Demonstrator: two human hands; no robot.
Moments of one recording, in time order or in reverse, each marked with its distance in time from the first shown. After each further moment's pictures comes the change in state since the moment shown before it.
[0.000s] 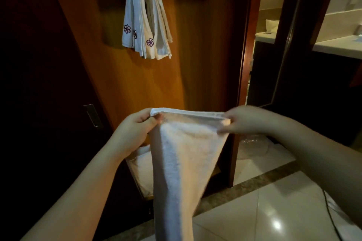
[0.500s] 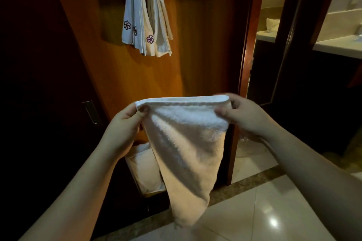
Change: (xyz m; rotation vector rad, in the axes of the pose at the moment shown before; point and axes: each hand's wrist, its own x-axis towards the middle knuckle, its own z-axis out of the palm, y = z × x) left_hand -0.005 -0.008 -0.006 -0.393 0.106 0.049; right_hand -0.015 -0.023 0.014 1.036 0.394 -0.230
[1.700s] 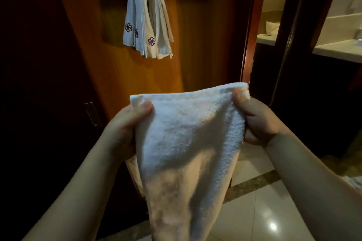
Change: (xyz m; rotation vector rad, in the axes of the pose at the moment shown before) left_hand -0.019 0.046 0.016 -0.344 -0.212 -0.153; right_hand -0.006 -0.019 0.004 0.690 -0.215 0.112
